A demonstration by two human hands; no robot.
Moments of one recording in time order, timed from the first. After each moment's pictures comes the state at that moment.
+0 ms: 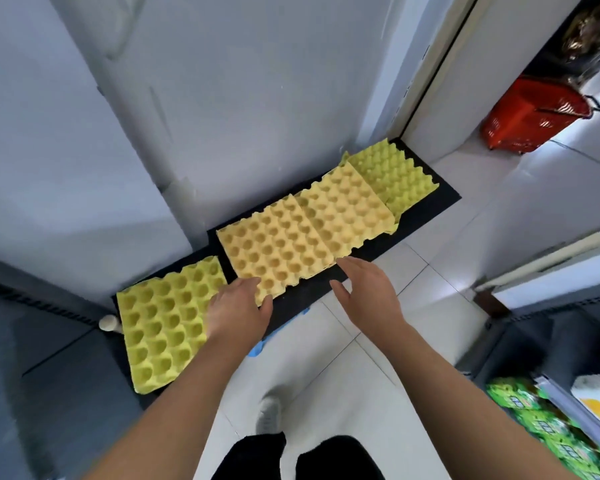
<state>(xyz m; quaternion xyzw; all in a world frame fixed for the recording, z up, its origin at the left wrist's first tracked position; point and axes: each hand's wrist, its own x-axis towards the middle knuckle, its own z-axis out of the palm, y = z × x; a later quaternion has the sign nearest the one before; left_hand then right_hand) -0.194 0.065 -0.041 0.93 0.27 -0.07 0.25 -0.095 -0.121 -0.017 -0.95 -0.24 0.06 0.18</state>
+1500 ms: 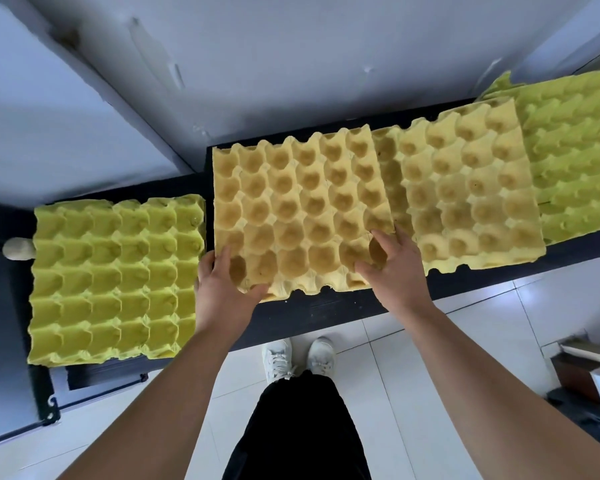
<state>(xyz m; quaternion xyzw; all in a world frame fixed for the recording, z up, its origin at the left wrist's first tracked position) -0.070 0.098 -0.312 0.72 0.56 -0.06 0.40 0.133 -0.057 -0.297 -0.91 -0.21 0.27 0.21</state>
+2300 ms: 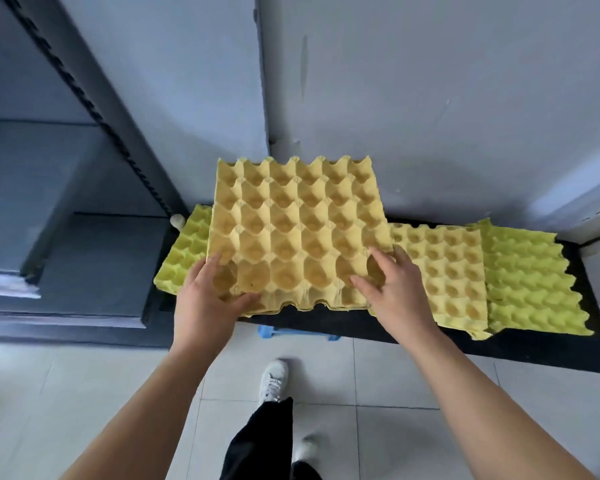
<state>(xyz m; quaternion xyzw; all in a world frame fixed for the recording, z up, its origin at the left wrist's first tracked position) -0.198 -0.006 -0.055 0.67 0.62 0.19 0.36 0.046 -0.099 -0.059 -0.84 -0.46 0.20 0.22</state>
